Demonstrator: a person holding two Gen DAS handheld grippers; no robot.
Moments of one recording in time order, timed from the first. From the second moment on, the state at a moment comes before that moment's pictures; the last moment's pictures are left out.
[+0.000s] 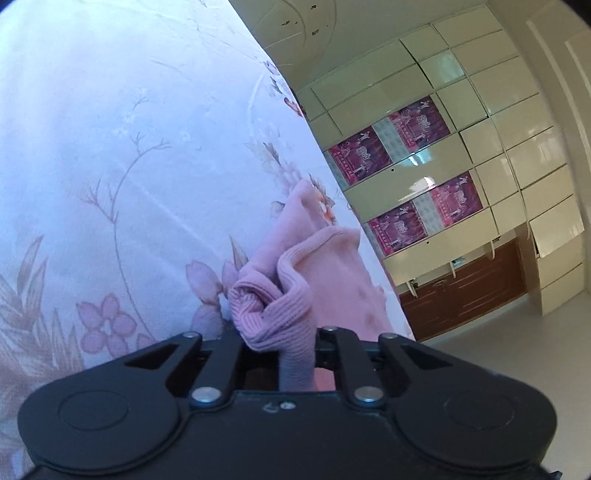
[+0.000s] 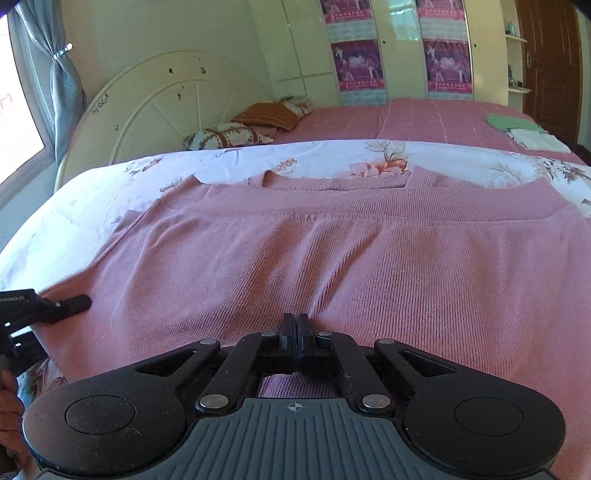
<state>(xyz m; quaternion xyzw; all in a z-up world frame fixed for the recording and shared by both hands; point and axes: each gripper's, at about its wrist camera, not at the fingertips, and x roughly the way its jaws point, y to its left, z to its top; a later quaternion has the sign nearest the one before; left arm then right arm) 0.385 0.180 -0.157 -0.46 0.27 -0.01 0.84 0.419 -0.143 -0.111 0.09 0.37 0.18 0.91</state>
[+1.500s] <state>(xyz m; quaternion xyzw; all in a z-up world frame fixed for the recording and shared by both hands) 0.420 -0.056 -0.105 -0.13 0.41 -0.14 0.89 0.376 -0.360 -0.098 0.32 0.40 0.13 0.85</state>
